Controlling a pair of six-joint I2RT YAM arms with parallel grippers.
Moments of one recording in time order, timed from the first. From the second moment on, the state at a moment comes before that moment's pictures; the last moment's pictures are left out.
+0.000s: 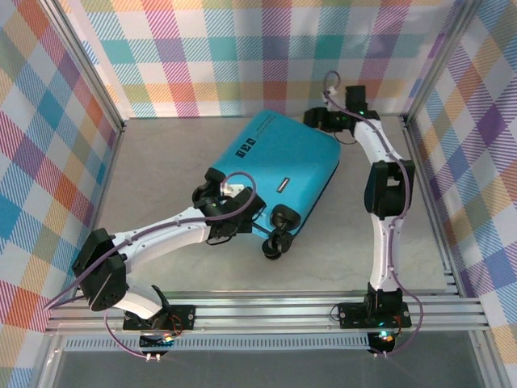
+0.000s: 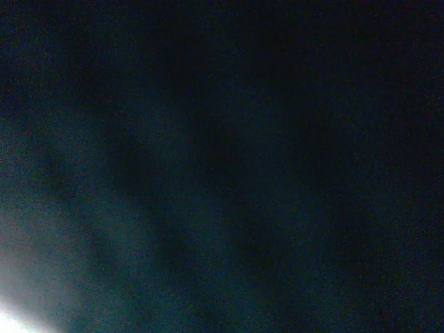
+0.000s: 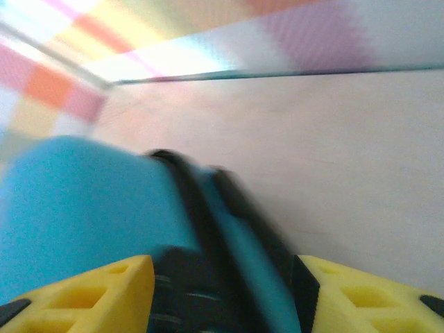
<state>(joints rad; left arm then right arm) -0.93 1.47 1.10 -0.78 -0.41 -0.82 0.13 2.37 2.20 -0.54 -0.81 0.22</state>
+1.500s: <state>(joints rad) -0.43 1.65 1.54 -0.63 -0.14 -0.49 -0.01 1.69 1.46 -0.50 -0.58 0.35</state>
